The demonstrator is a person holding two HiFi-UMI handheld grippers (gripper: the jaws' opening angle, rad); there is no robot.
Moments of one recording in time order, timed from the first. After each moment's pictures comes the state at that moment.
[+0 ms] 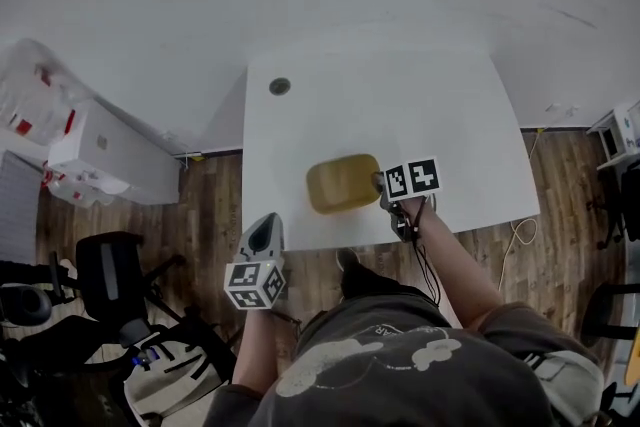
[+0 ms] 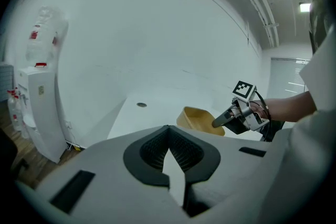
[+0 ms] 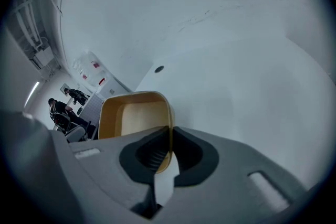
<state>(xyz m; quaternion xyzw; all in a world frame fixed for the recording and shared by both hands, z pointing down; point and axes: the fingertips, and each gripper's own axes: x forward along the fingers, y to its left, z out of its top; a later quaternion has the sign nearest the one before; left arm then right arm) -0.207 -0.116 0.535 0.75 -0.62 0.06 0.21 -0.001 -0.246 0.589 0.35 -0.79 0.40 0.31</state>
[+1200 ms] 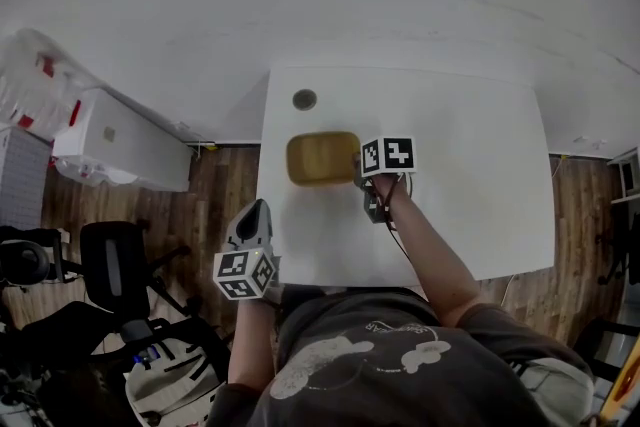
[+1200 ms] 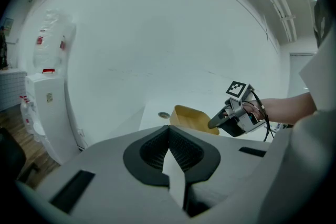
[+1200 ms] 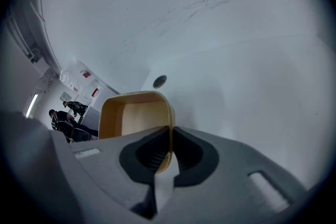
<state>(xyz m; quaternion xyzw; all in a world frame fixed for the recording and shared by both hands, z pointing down) -0.302 -0.227 0.541 0.69 -0.69 0.06 0.21 -0.133 -0.389 0.614 0.34 -0.77 0.44 0.31</state>
